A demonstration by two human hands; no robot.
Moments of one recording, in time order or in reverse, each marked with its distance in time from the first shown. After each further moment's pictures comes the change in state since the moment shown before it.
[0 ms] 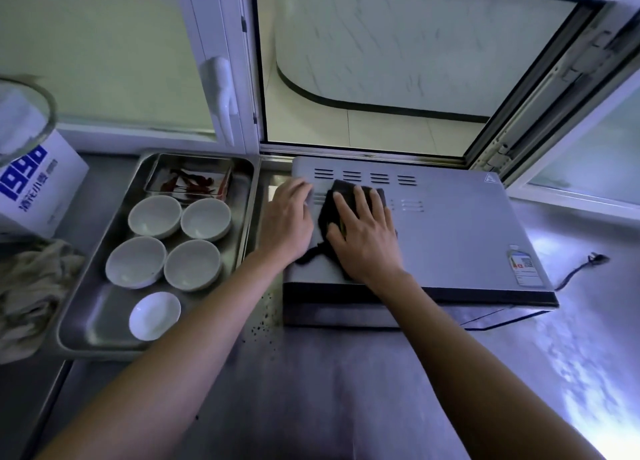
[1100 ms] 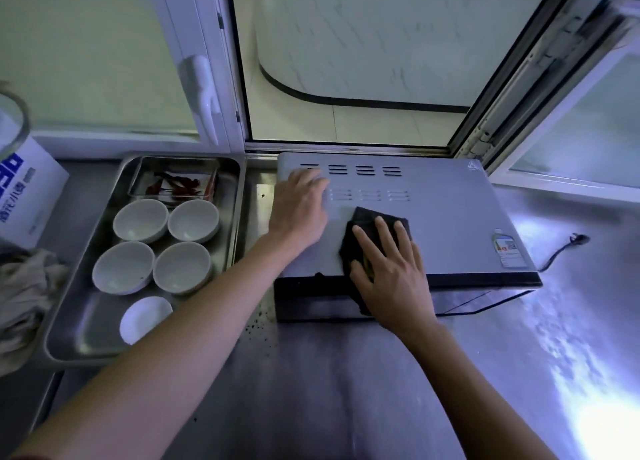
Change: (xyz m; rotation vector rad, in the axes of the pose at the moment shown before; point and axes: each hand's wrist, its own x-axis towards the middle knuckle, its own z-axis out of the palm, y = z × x) left_hand 0.016 0.041 0.000 0.238 -0.156 0.120; right_hand -0.087 0.032 -0.006 -0.032 0.054 0.073
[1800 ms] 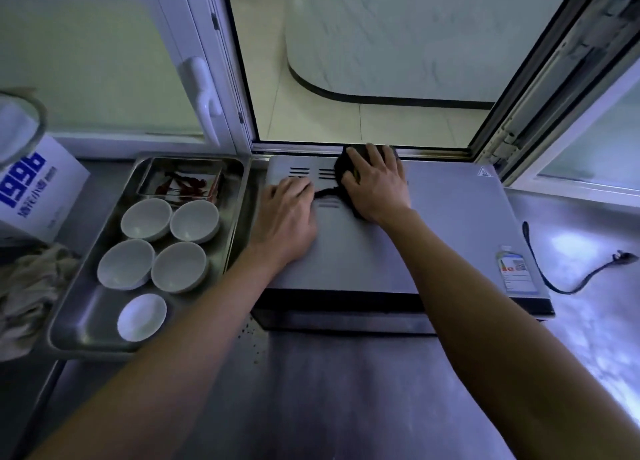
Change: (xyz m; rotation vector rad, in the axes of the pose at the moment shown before) left_hand 0.001 0.010 0.014 0.160 0.066 0.017; right_hand 0.191 0.038 0.005 0.084 0.017 -0.054
